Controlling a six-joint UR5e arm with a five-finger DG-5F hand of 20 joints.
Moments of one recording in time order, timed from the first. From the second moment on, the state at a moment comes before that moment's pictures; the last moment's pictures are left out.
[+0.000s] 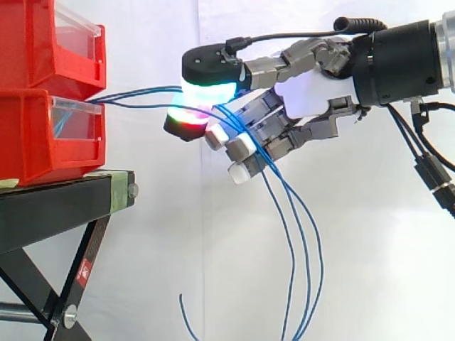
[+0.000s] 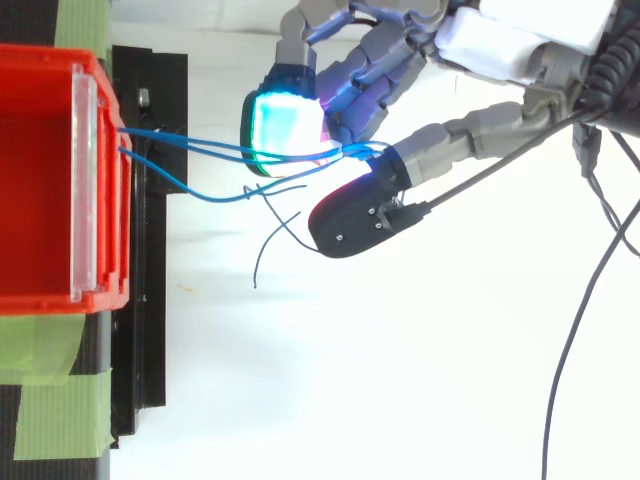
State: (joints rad) arm 0.10 -1.91 -1.58 -2.93 -1.20 -0.22
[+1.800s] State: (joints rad) arm 0.11 -1.91 -1.58 -2.92 -1.20 -0.22
